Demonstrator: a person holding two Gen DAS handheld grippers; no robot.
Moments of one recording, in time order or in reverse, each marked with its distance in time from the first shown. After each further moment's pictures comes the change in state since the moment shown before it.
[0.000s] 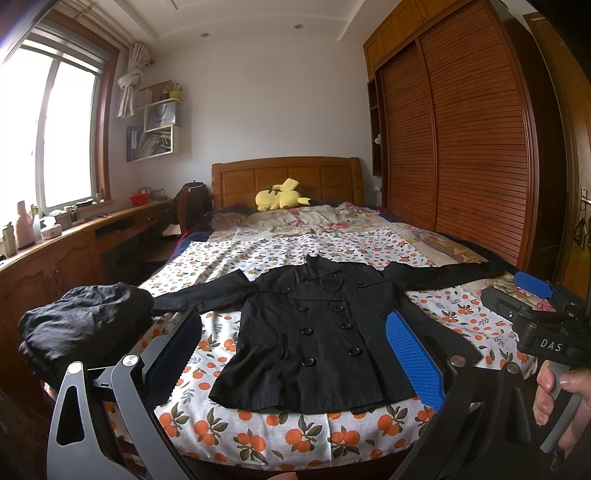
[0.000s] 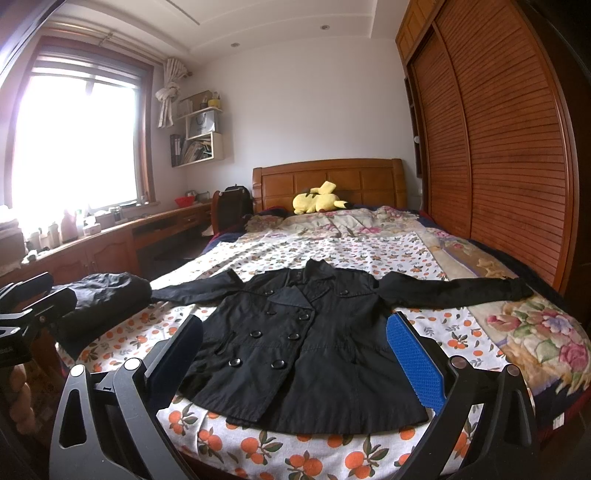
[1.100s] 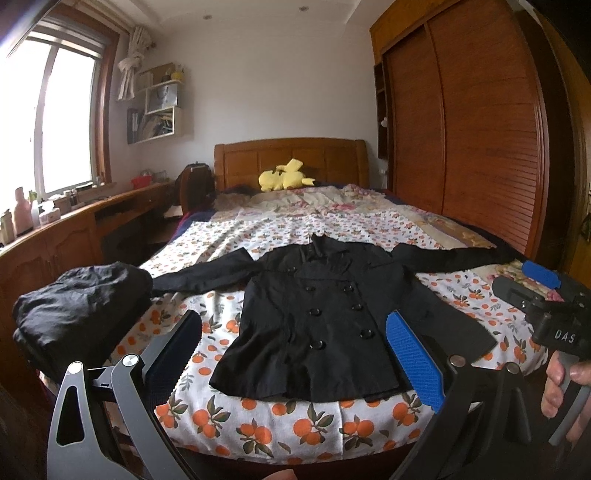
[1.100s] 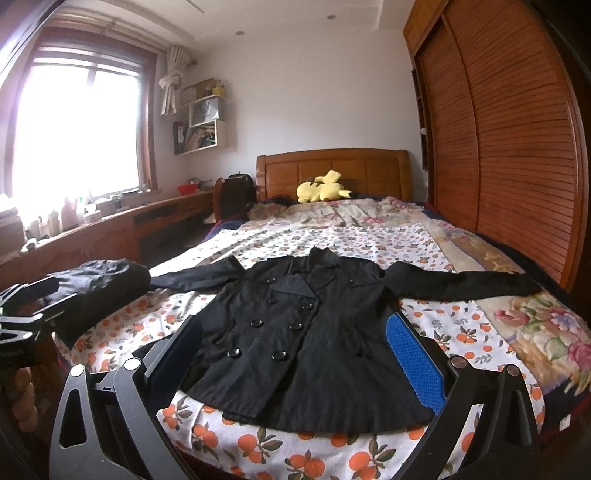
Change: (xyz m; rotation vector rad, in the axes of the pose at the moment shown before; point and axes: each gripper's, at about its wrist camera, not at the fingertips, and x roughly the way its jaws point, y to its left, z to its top) left arm 0.036 0.015 -0.019 -0.008 0.080 0.010; right arm 0.023 0.008 -0.003 -0.019 0.040 0.011
